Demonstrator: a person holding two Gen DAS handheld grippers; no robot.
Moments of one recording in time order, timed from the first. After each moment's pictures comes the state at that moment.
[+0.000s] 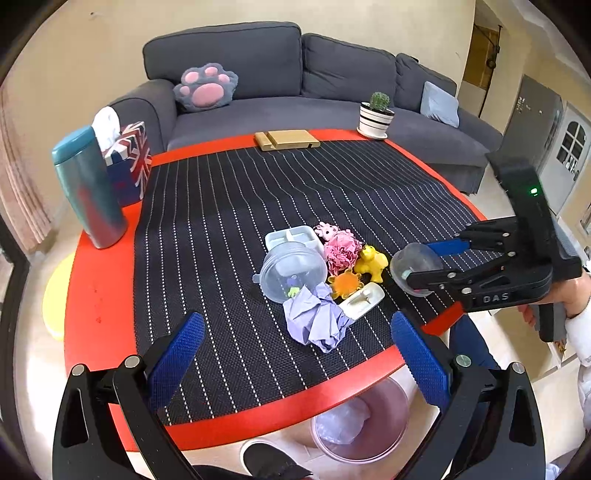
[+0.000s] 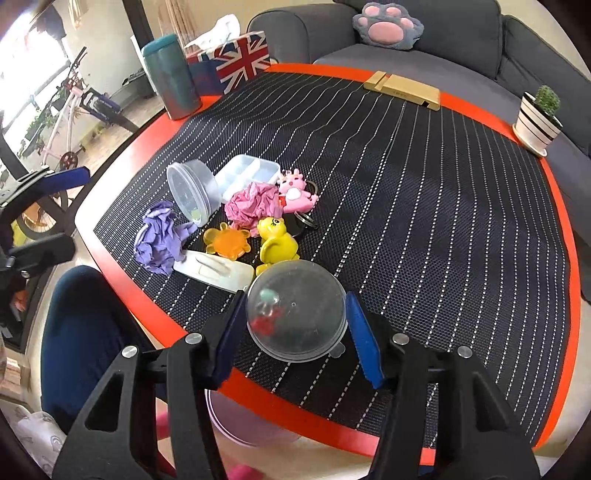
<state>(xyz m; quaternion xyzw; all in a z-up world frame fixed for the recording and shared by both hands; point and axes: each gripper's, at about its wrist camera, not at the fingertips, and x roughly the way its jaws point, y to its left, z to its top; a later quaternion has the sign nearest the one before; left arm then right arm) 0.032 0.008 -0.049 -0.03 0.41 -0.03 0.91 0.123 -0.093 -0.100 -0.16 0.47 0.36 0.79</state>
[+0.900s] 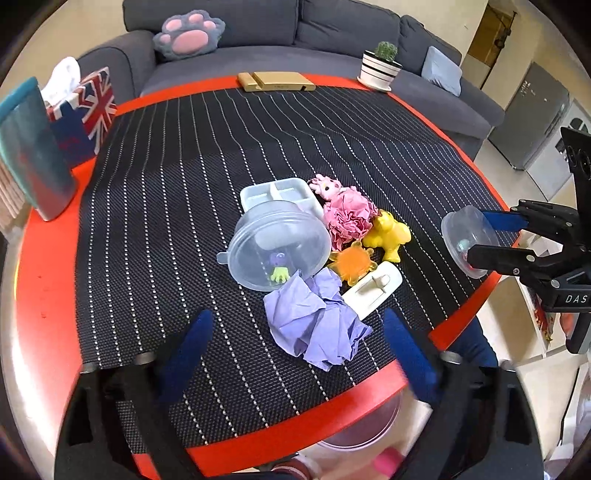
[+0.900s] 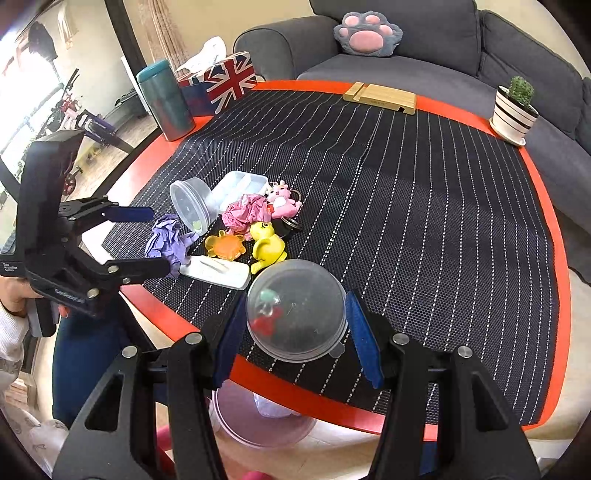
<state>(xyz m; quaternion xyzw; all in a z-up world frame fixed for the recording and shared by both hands) 0.080 0.008 -0.101 -0.06 0.50 -0.06 0.86 0.116 -0.115 -0.087 -0.13 0.46 0.35 0.80</state>
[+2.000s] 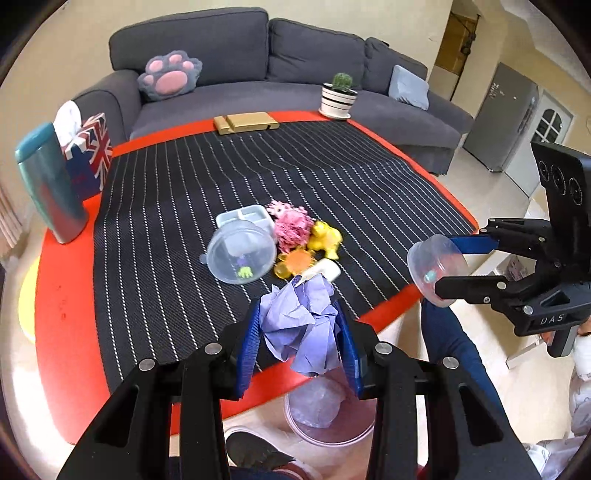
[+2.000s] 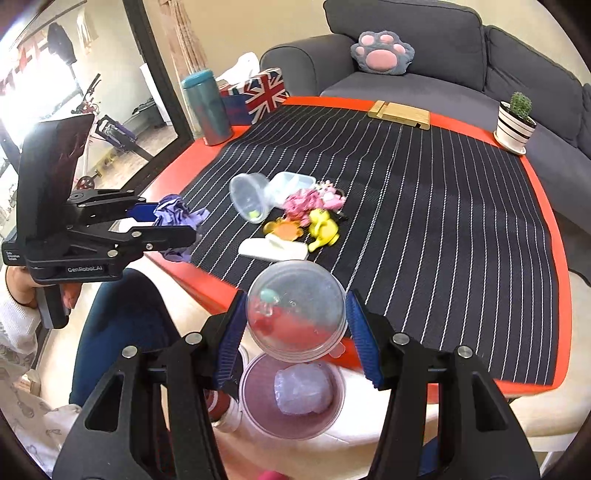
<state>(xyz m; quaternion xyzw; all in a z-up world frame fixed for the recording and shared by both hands) 0.023 -0.015 -0.054 -0.04 0.44 -0.09 0.89 0.043 -0.124 -0.063 -0.11 0.44 0.38 0.81</state>
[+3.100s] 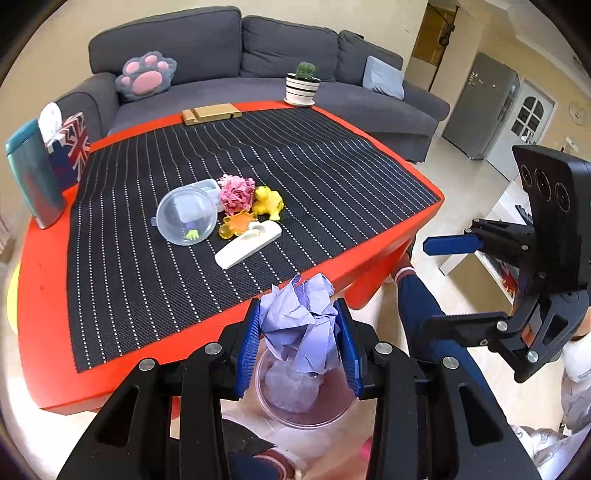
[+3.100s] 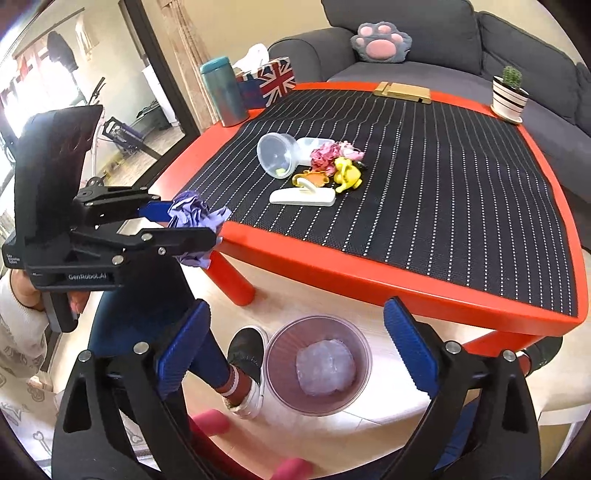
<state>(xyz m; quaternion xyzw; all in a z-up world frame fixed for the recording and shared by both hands) -0.014 -0.054 -0.064 -0.03 0.44 -0.13 0.89 -0.006 -0.143 -0.082 -0.09 0.45 0.38 0.81</state>
